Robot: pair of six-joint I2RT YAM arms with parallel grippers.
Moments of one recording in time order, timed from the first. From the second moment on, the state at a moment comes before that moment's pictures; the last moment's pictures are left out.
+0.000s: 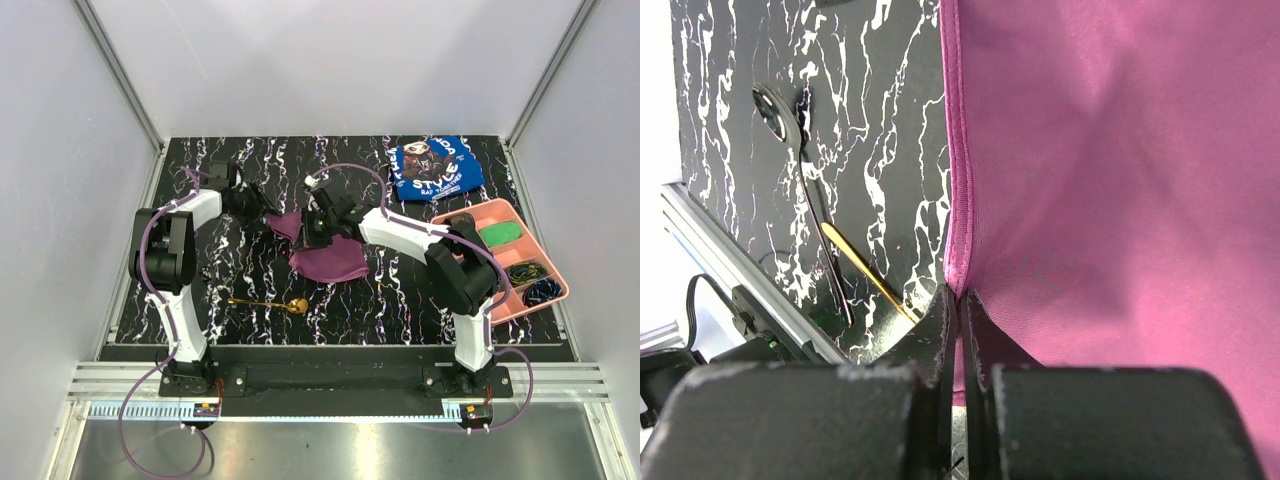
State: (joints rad) left arm -0.09 1.97 1.30 -0.35 0.44 -0.74; right arm 0.76 1.98 1.46 -0.27 -0.31 0.63
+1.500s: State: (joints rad) left arm -0.25 1.86 1.47 -0.72 0.03 -0.58; right arm 0.71 1.89 1.11 0.14 -0.58 0.75
